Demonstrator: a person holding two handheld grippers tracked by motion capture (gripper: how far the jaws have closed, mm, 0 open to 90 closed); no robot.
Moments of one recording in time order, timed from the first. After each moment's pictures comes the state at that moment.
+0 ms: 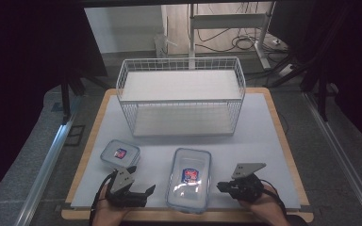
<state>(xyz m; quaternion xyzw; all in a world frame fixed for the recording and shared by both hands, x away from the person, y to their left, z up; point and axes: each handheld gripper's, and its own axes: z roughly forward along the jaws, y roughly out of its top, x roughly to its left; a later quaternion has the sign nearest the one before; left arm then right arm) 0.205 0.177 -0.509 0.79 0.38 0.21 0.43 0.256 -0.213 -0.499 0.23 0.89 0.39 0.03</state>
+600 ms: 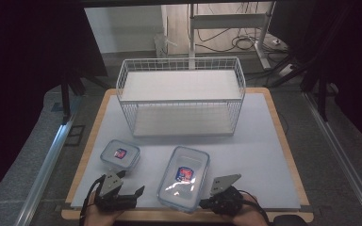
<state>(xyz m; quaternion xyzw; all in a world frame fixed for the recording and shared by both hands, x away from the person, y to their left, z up) 0.192 0.200 -0.512 0.78 0.43 0.22 0.41 0.232 -0.160 -0.513 0.16 0.91 0.37 -0.03</state>
